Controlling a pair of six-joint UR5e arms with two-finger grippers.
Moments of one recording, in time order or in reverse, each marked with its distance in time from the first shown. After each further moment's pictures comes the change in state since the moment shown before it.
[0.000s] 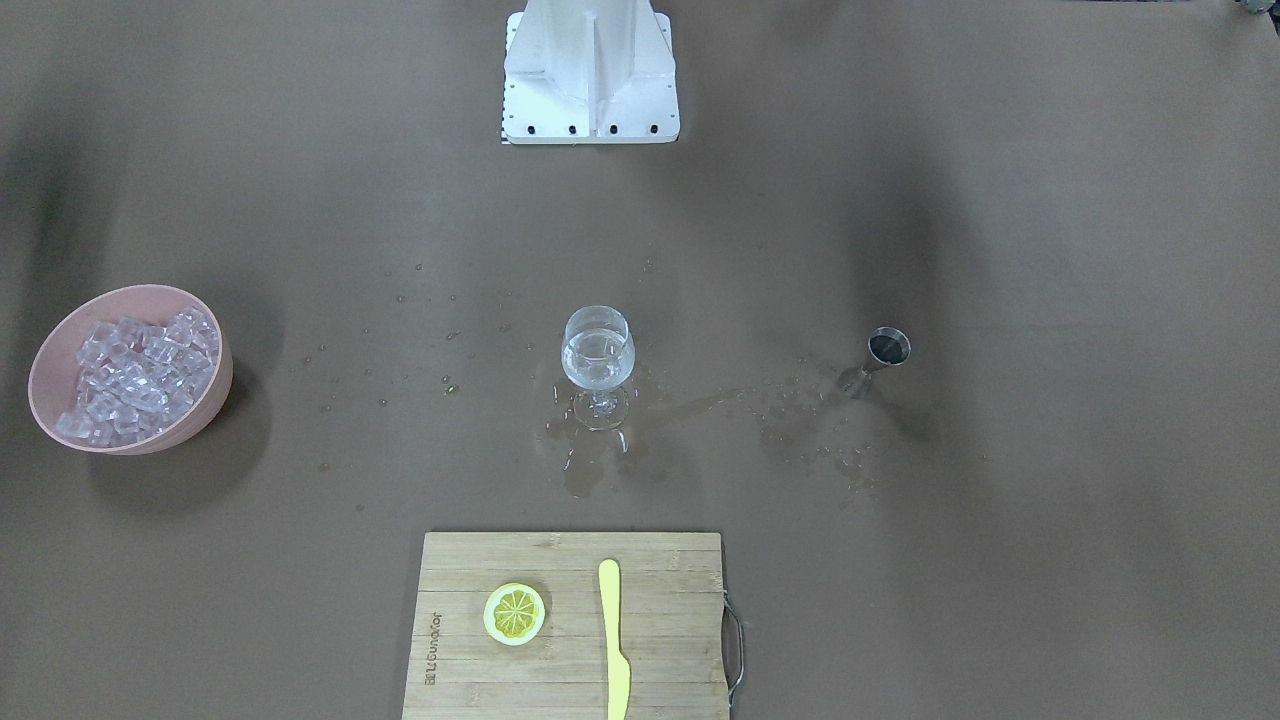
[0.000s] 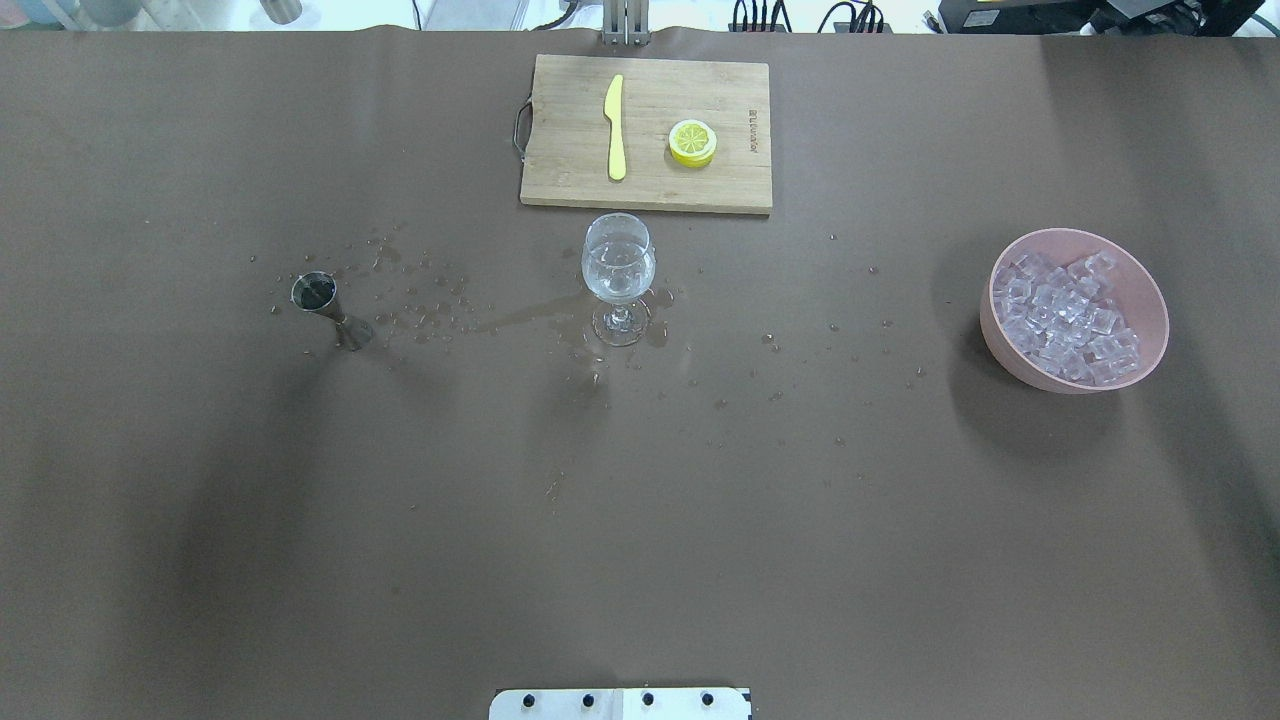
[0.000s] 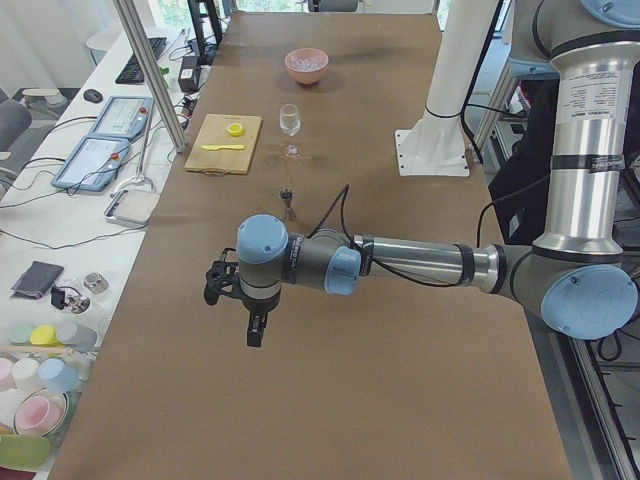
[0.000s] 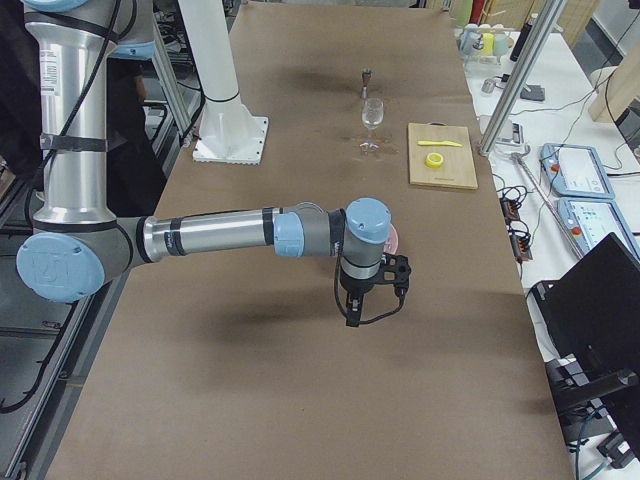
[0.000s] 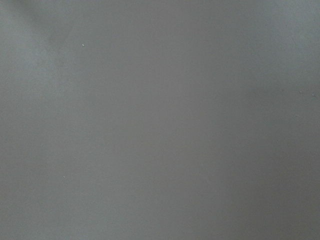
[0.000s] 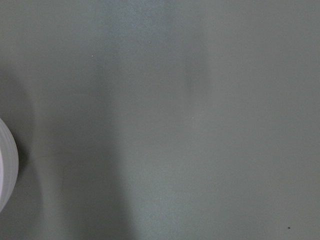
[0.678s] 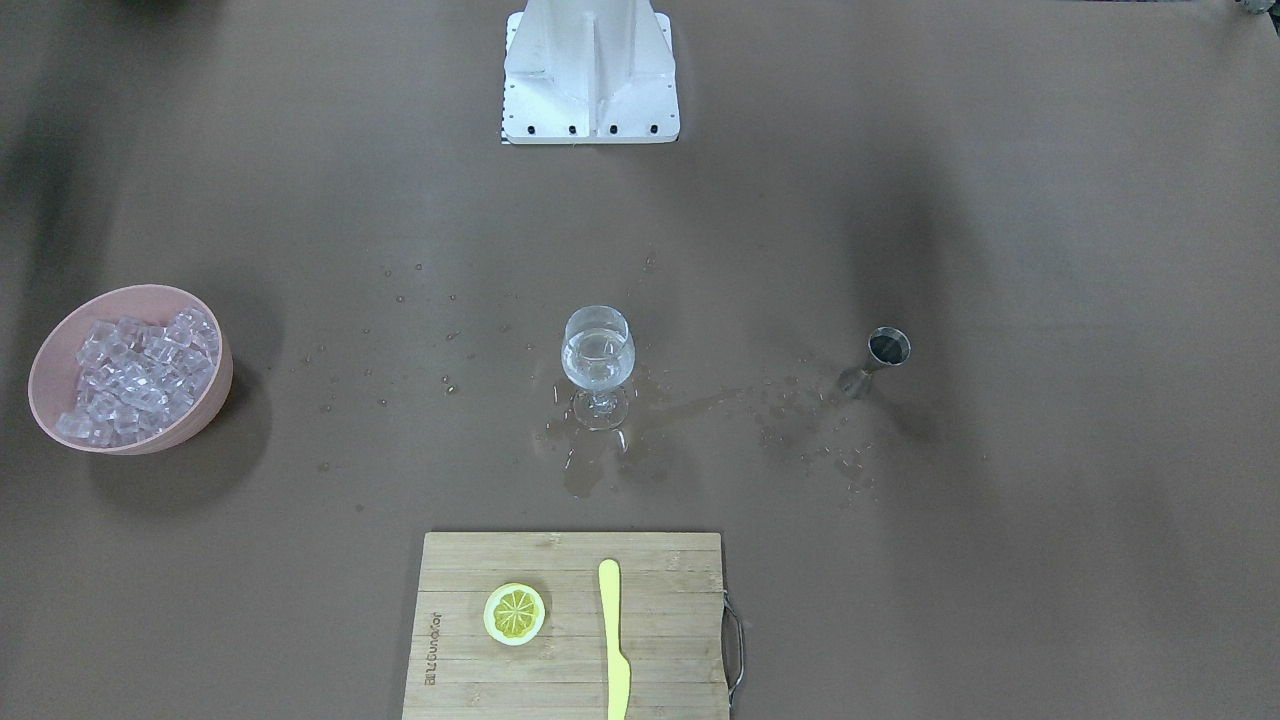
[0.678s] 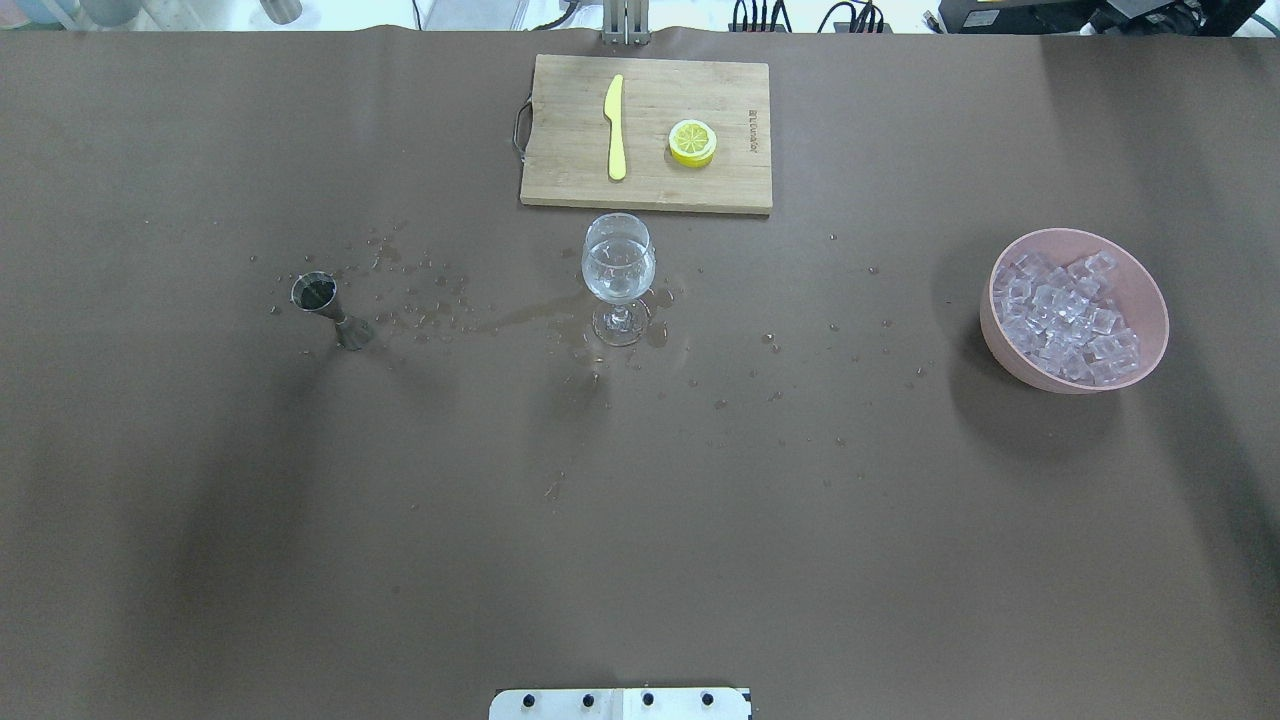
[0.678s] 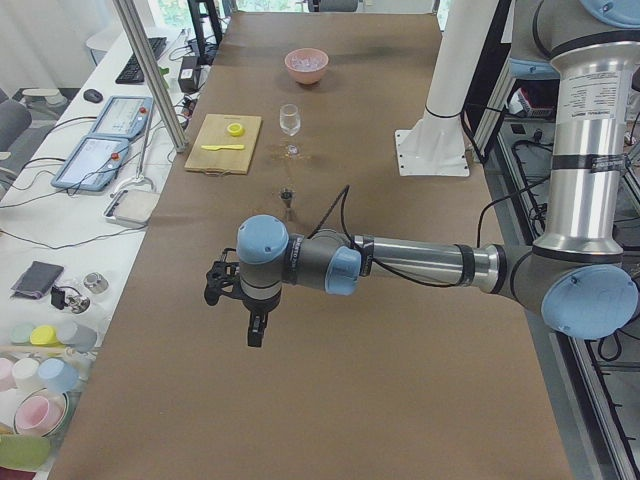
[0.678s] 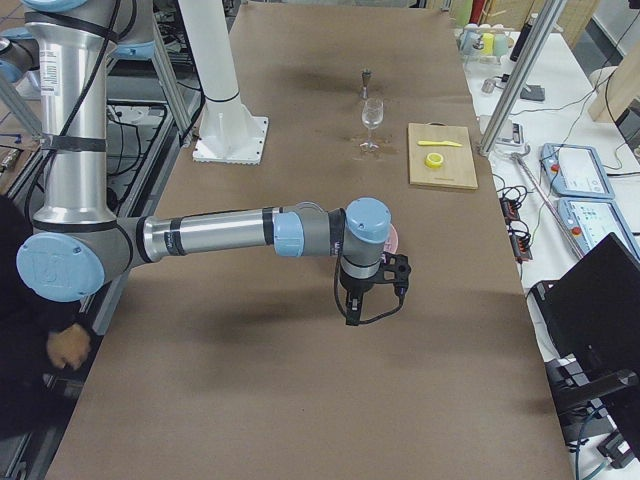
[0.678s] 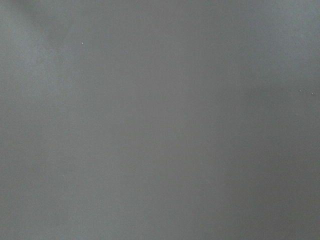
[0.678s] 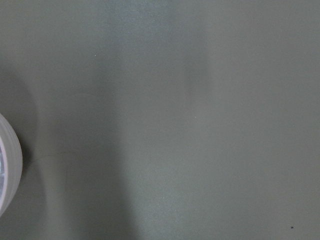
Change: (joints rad) left arm 0.000 0.001 0.000 0.000 0.001 0.005; right arm 0.000 0.000 0.002 -0.002 0.008 0.000
